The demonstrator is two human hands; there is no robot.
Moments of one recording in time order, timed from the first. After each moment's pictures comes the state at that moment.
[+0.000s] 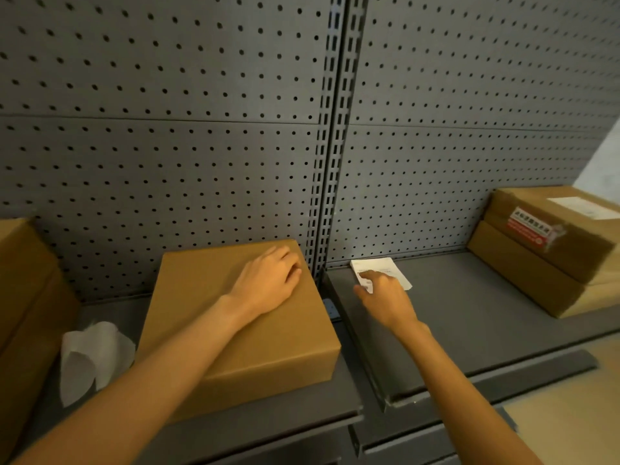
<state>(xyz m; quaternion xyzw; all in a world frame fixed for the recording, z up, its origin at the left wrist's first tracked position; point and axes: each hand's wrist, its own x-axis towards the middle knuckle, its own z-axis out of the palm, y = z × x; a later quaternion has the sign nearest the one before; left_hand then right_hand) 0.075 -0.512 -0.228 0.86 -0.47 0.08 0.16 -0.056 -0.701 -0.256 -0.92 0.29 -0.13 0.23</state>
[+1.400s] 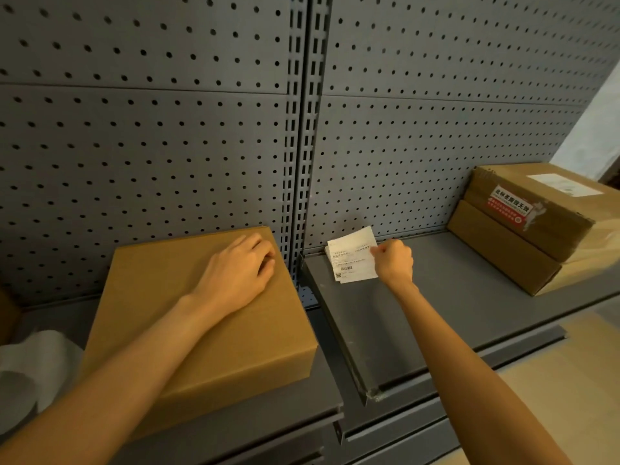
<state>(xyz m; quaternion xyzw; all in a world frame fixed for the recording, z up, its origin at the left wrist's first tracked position) 0.077 -0.517 -0.230 0.84 -0.48 0.13 0.20 -0.033 -0.779 -0.264 -0.81 0.47 -0.20 0.29</state>
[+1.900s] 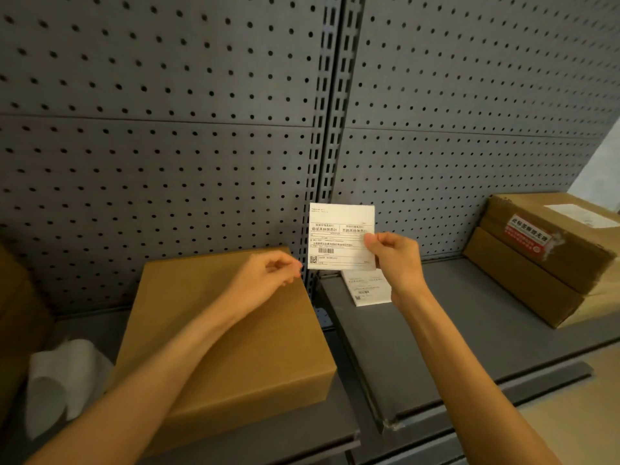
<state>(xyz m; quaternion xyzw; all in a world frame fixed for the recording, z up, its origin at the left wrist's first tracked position) 0.067 -0.513 -0.202 0.76 -0.36 -0.15 0.52 -0.038 -0.701 -0.182 -0.70 0.29 -0.31 0.57</state>
